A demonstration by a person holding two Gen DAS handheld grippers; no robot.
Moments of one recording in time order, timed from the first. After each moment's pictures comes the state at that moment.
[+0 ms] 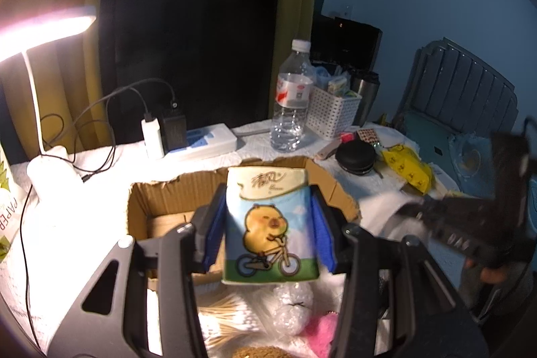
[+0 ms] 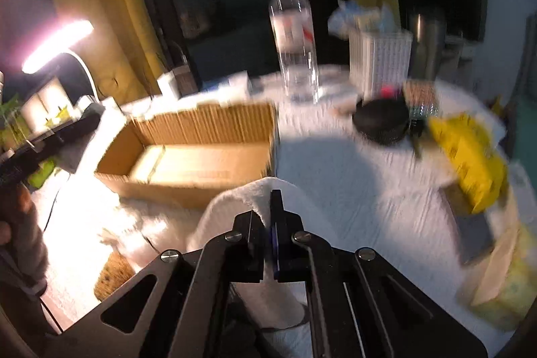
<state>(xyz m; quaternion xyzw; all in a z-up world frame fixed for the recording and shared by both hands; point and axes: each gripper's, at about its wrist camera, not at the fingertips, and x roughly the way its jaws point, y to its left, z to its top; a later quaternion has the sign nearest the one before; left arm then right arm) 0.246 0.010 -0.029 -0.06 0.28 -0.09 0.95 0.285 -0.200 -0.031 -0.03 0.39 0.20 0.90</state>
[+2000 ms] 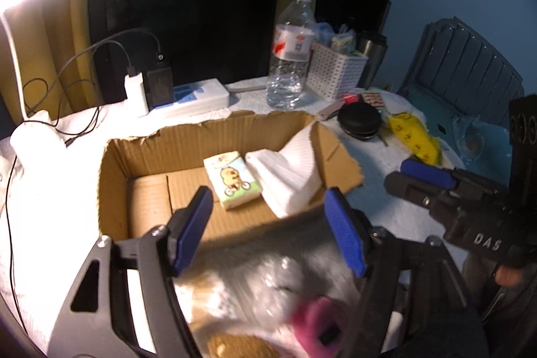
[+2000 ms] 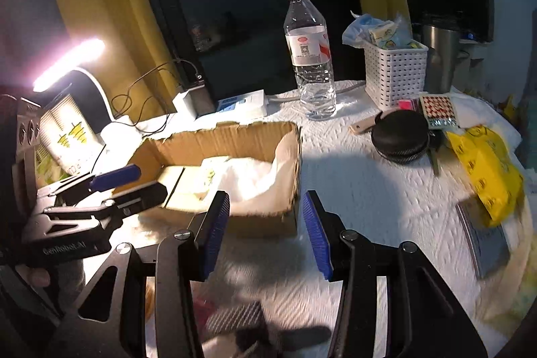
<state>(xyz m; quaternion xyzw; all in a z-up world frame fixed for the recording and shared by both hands) 0.259 -0.013 -0.059 -0.07 0.36 -0.09 0.93 0.290 -0.188 -0.019 0.00 0.39 0.23 0.89</state>
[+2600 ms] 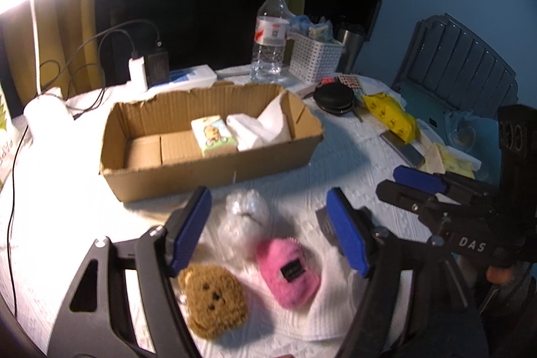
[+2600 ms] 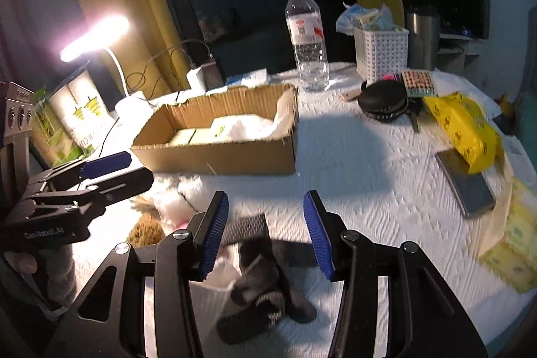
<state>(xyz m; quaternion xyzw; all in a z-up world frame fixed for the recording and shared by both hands) 0.190 -0.037 -0.065 -0.07 0.36 -0.09 0.93 0.221 -0.214 -0.029 -0.01 0.40 0.23 0.89</state>
